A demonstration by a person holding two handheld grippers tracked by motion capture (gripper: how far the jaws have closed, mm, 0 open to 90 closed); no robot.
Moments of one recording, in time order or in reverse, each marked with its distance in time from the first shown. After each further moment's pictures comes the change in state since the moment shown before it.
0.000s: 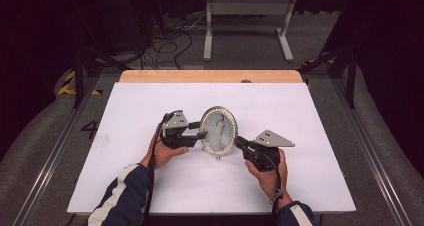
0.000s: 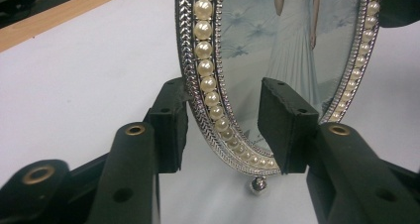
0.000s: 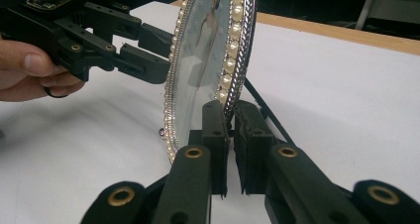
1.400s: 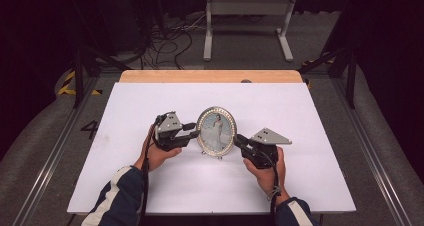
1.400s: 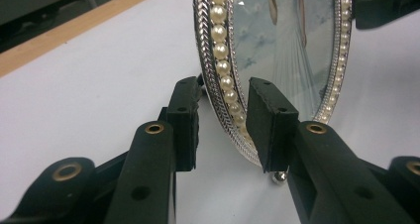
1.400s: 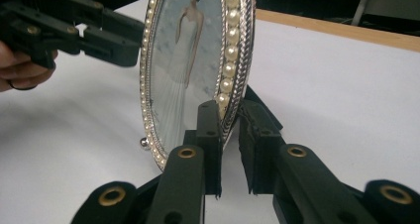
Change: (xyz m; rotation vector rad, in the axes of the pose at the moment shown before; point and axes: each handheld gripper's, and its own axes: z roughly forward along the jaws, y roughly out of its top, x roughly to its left) left arm -0.004 -0.002 -0.022 -0.019 0.063 0.026; right arm -0.002 0.000 0.009 0.016 -0.016 0.002
